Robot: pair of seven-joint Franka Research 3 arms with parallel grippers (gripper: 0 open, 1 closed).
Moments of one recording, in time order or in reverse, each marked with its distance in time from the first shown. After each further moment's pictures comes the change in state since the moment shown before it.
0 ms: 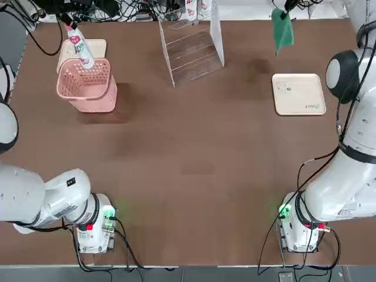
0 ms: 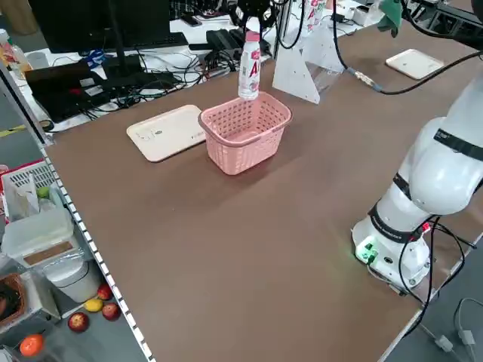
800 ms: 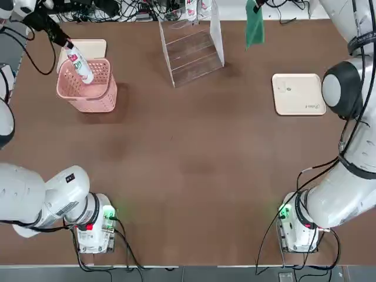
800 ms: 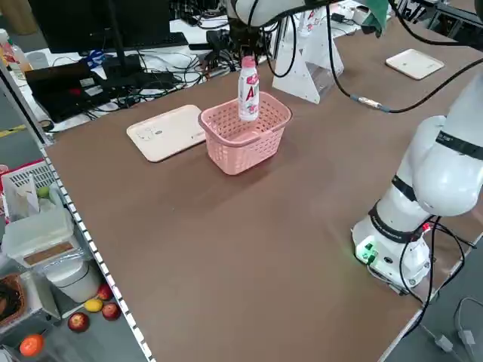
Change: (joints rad) left arm 0.120 0.017 0.004 -0.111 -0.142 -0.018 0.321; right arm 0.269 -0.193 -0.025 -0.238 -0.021 0.242 0.252
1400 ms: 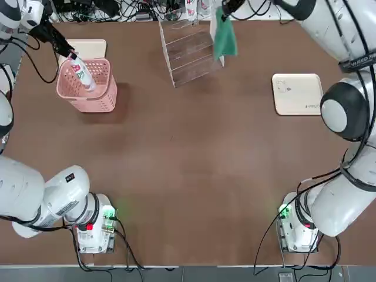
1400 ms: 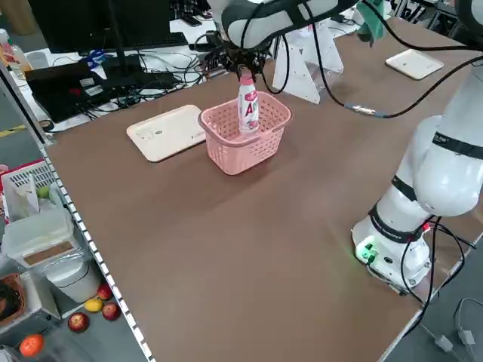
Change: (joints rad) left arm 0.004 0.071 0.000 -0.016 0.027 0.034 0.067; right arm 0.293 -0.091 0.006 -0.142 0.000 0.273 0.292
